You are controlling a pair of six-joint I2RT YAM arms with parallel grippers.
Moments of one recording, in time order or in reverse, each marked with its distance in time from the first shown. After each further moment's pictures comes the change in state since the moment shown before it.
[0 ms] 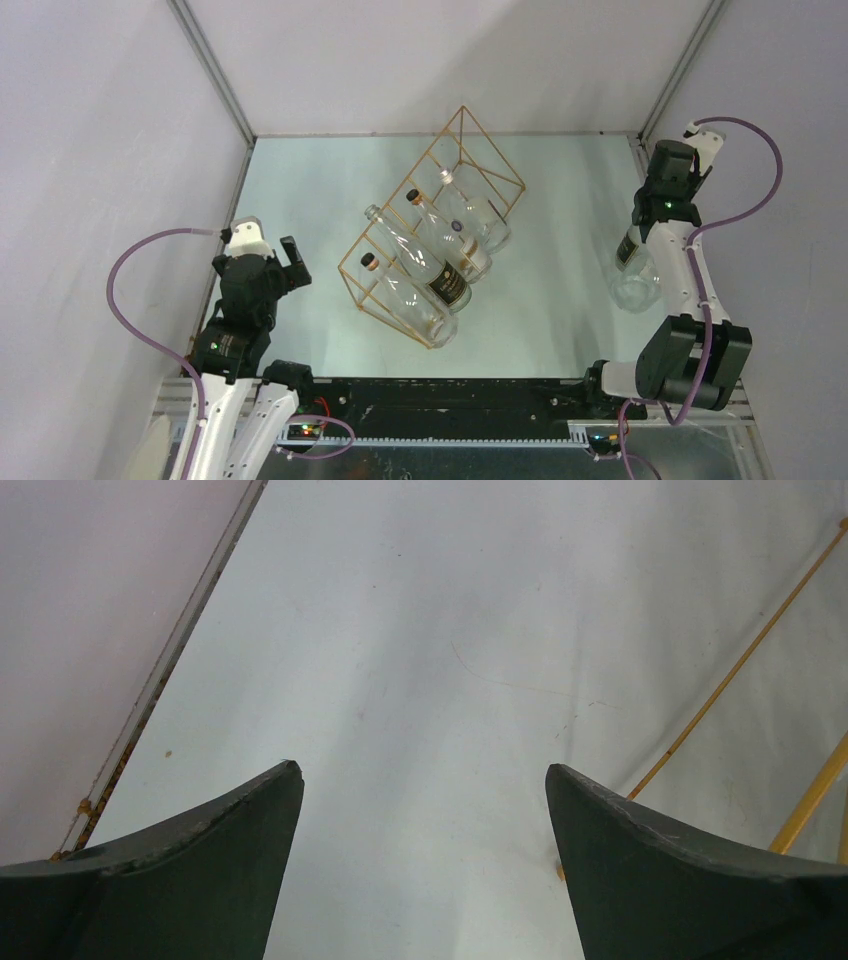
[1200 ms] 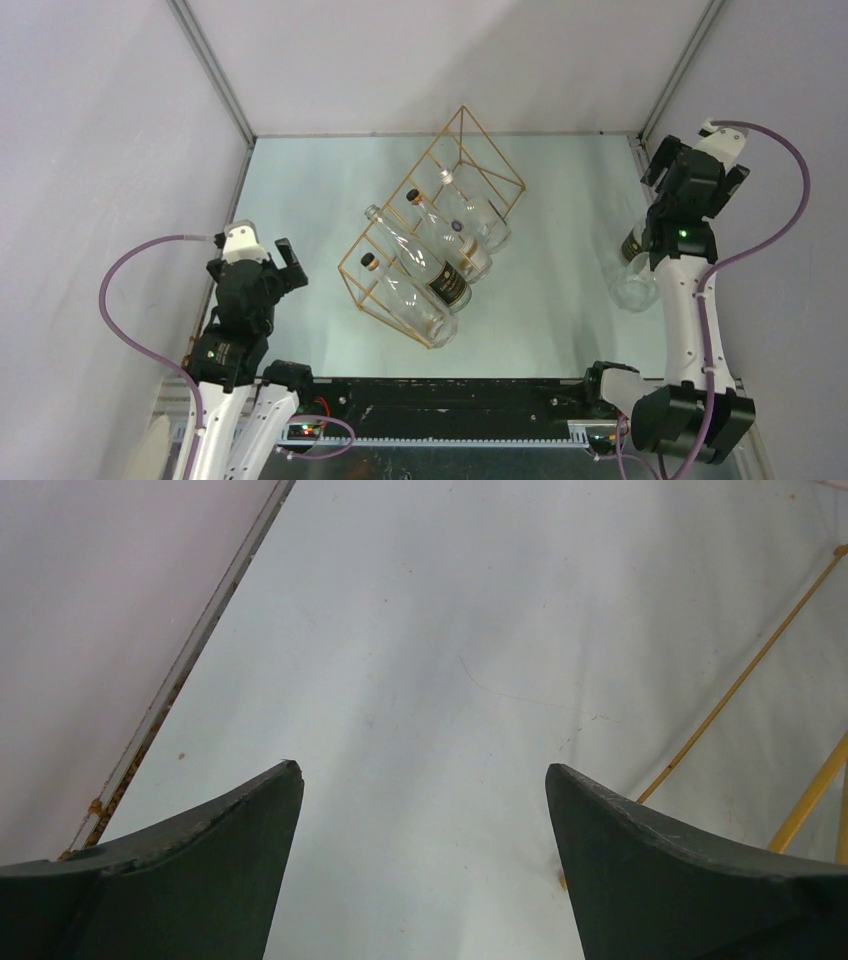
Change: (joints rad) left arm 0.000 -0.038 0.000 -0.003 -0.027 -0.001; right arm 0.000 -0.228 -0.036 0.039 -0.103 -0.094
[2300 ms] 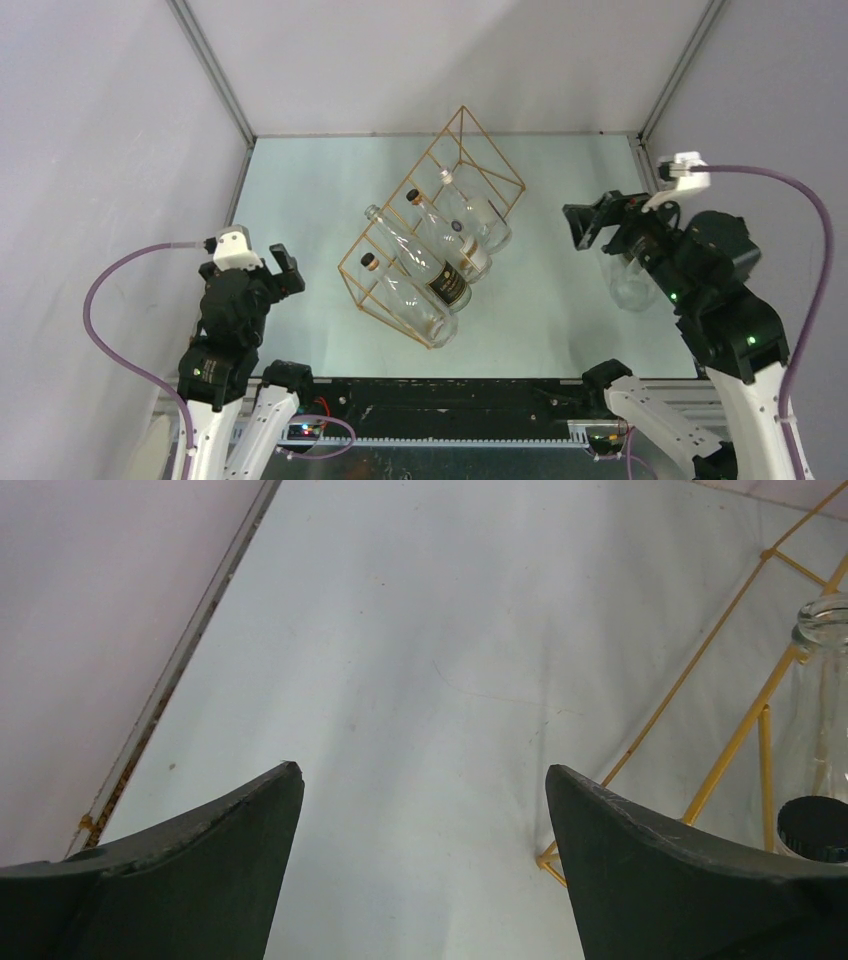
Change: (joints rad) left arm 0.000 -0.054 0.079 -0.080 0.062 0.015; right arm 0.584 -0.368 0.288 -0.551 -0.396 0.161
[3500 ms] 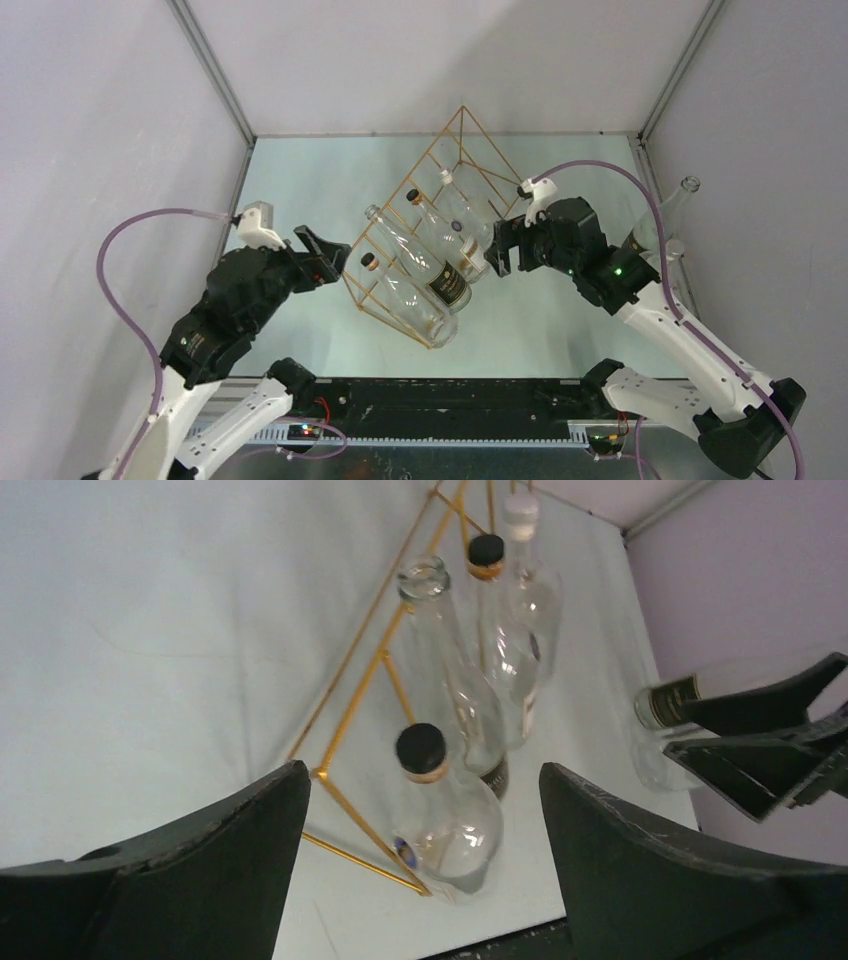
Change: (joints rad) left arm -0.351 0.164 0.181 -0.003 0.139 -0.417; right arm 0.240 0.256 -0.365 0.204 -0.116 -0.001
